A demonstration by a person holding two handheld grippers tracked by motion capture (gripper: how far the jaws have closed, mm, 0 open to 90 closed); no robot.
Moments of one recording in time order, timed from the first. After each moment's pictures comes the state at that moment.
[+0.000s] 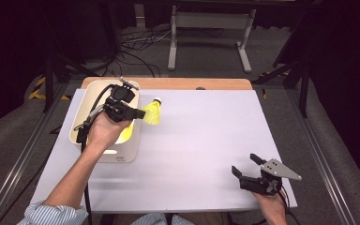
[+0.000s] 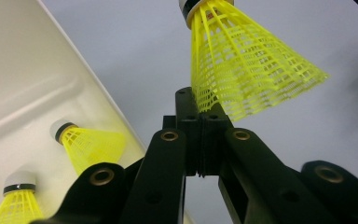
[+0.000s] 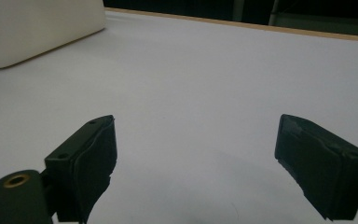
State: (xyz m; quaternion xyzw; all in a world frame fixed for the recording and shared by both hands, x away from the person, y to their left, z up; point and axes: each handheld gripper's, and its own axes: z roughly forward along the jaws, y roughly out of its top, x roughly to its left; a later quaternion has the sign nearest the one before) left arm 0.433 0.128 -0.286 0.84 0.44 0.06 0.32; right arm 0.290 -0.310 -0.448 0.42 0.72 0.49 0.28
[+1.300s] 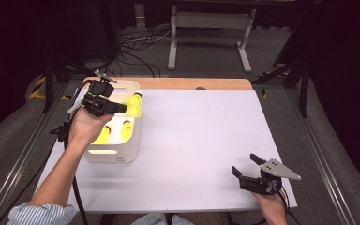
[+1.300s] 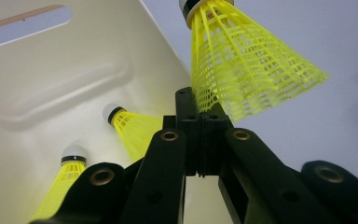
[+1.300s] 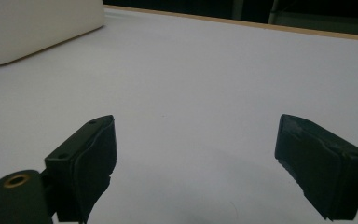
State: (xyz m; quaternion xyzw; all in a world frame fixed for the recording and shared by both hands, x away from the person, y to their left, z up) left arm 0.440 0.175 -0.280 0.81 0.48 0.07 0.32; right arm 0.290 -0.310 -0.449 0.42 0.72 0.48 0.28
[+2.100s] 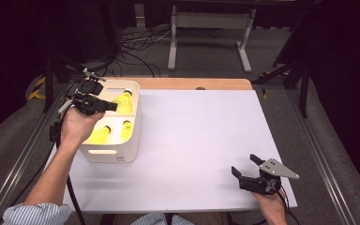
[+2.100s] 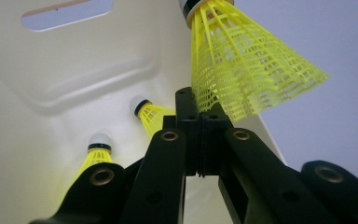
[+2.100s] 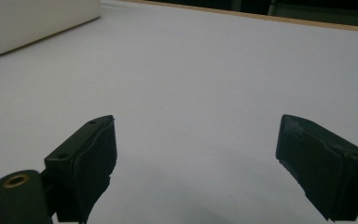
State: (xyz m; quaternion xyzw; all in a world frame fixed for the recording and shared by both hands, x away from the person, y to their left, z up) left arm 0.446 0.198 -0.285 0.79 0.52 0.08 0.31; right arm 0.292 -0.310 -0.451 0.42 0.72 0.47 0.28
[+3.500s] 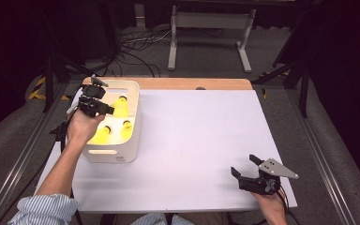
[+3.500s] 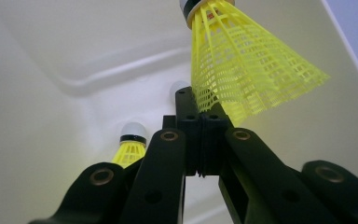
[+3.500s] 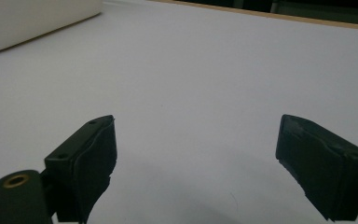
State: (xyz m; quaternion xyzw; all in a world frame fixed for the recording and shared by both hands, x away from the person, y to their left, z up) left arm 0.475 0.202 -0.325 0.79 0.55 0.10 0.25; right arm 0.292 -0.309 -0.452 0.42 0.73 0.47 0.27
